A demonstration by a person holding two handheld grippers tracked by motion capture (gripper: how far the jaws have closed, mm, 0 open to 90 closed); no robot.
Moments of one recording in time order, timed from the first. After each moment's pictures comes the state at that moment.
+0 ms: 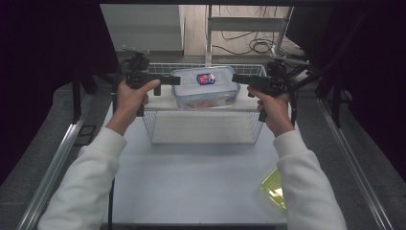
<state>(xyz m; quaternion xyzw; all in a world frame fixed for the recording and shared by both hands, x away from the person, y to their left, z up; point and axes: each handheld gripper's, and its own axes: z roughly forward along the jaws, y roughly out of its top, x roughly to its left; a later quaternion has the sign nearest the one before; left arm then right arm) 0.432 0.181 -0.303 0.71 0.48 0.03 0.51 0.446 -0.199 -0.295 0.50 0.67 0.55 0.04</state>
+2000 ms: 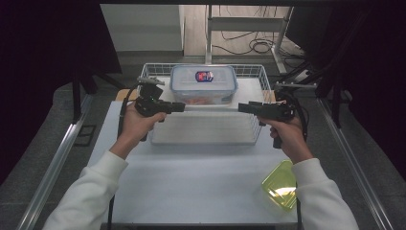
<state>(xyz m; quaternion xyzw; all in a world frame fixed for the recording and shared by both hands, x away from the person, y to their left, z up) 0.379 0.149 -0.341 0.78 0.39 0.05 0.48 0.398 -0.229 -0.329 0.43 0.73 0.54 0.01</state>
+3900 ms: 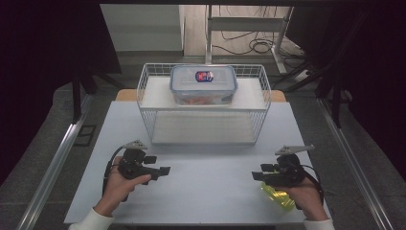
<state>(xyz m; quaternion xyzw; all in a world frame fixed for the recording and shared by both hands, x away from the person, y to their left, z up) 0.276 0.182 -0.467 0.79 0.45 0.02 0.41 0.290 -0.274 -0.438 0.41 0.83 0.37 0.04</state>
